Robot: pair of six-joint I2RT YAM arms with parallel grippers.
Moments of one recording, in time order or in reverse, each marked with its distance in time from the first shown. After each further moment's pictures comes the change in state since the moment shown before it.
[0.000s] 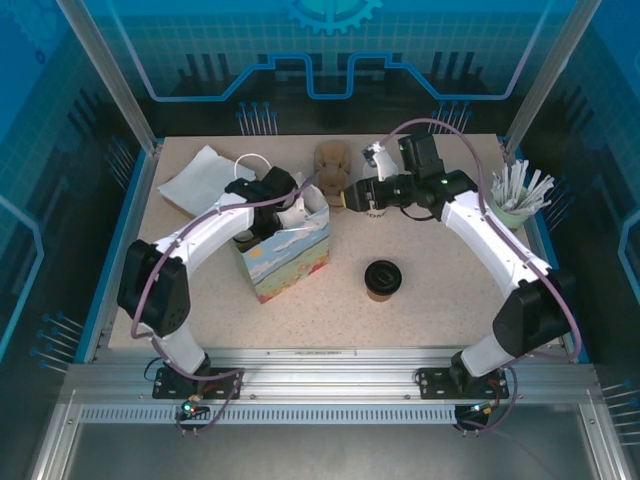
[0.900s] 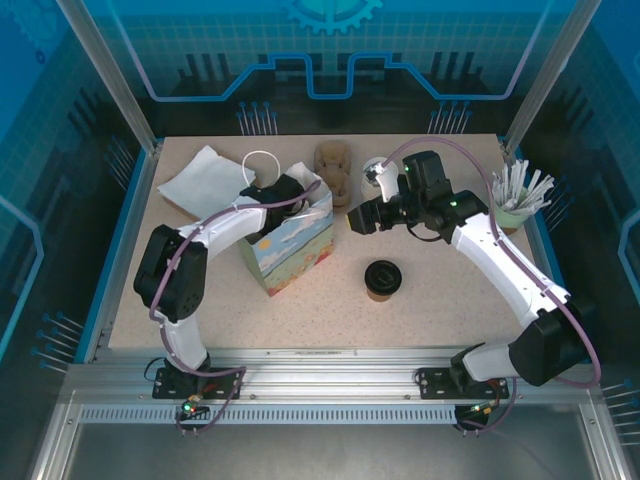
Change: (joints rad) left arm -0.002 0.110 -0.061 0.186 0.003 -0.077; right arm 0.043 -0.143 -0.141 -0.010 0.029 -0.072
